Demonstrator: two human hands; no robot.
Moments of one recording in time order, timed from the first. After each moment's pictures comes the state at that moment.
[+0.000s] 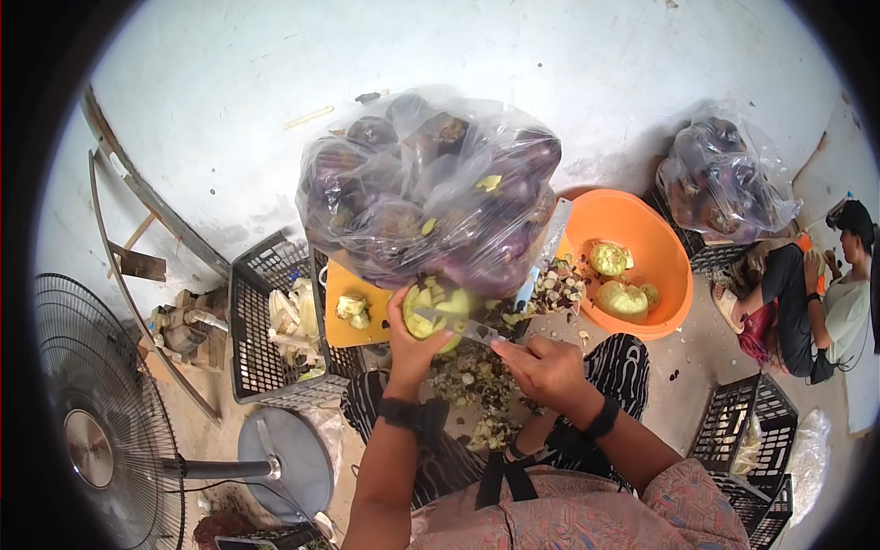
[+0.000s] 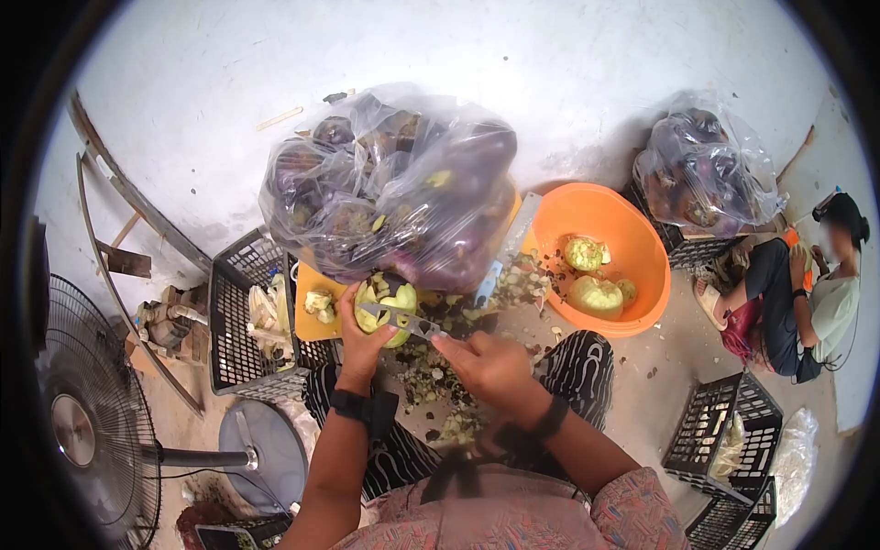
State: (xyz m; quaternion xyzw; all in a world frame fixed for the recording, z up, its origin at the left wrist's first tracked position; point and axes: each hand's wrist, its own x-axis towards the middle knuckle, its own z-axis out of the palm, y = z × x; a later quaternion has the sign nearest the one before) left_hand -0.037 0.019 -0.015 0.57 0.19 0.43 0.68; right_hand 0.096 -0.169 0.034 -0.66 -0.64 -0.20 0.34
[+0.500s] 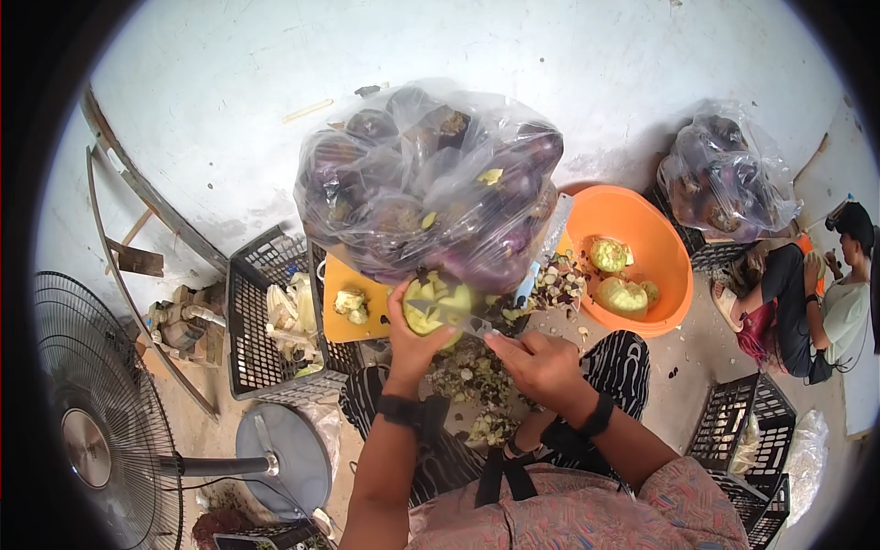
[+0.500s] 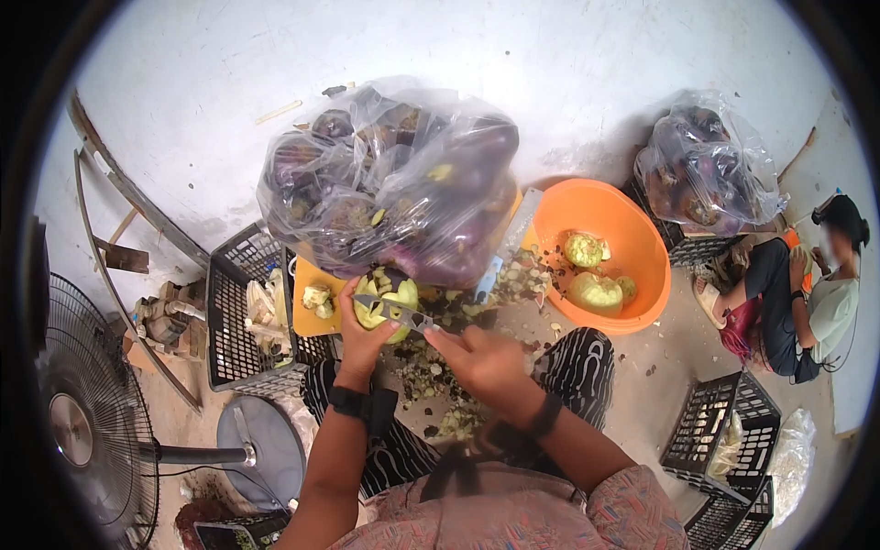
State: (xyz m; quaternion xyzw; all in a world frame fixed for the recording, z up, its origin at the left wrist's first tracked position) left_hand -0.034 0.019 -0.017 0.58 0.18 0.42 0.68; right_hand 0.092 -0.164 0.032 -0.67 -0.64 -0.23 0.29
